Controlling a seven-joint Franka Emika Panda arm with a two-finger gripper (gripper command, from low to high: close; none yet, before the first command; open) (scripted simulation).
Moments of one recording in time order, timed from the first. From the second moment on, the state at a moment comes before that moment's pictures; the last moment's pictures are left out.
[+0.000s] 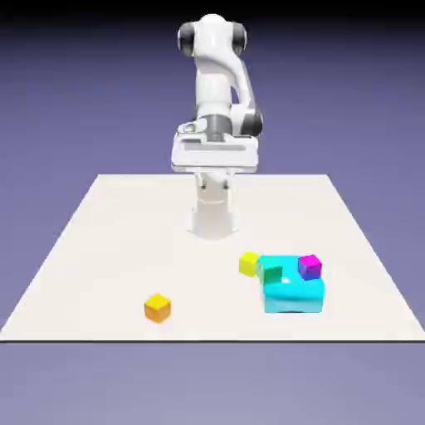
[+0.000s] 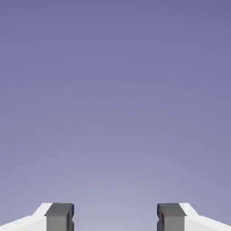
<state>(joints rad) 0.03 -0.54 -0.03 -2.80 0.02 3.02 0.69</state>
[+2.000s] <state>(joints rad) 0.40 0.47 -0.63 -2.40 0.64 2.70 -0.92</state>
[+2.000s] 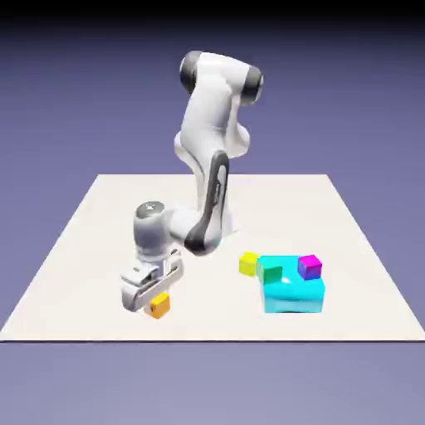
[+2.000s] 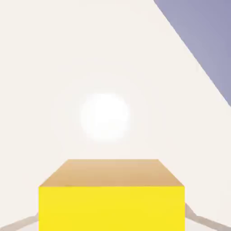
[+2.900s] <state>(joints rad) 0.82 -0.19 -0.47 -2.55 -0.12 2.38 -0.58</state>
